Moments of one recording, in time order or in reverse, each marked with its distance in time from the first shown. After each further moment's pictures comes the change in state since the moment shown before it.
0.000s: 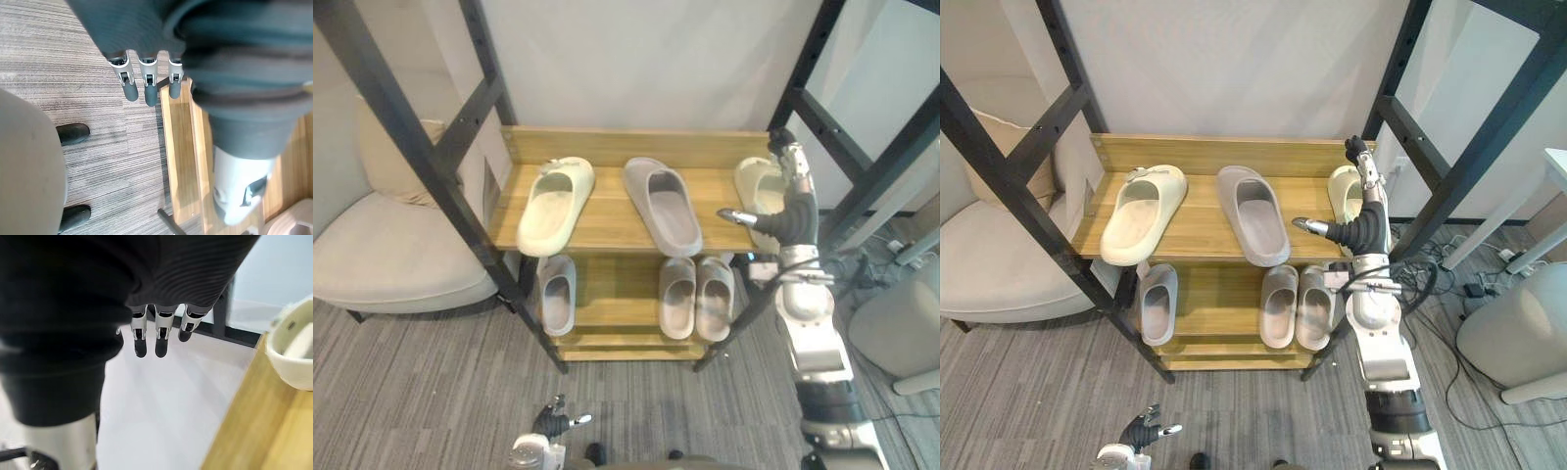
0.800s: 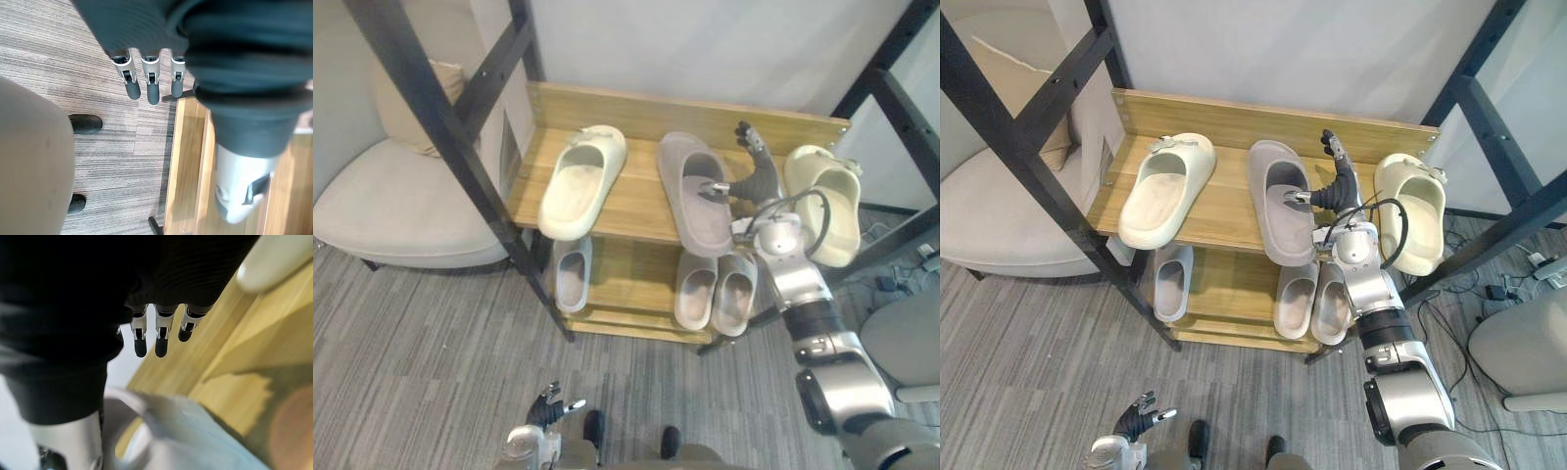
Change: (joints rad) left arm 0.001 0.007 0.042 -0.063 -0.059 -0.015 -0.021; right arm -0.380 -0.055 0.129 0.523 0.008 0.043 0.034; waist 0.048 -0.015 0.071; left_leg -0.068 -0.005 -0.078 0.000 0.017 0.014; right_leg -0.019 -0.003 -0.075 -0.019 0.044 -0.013
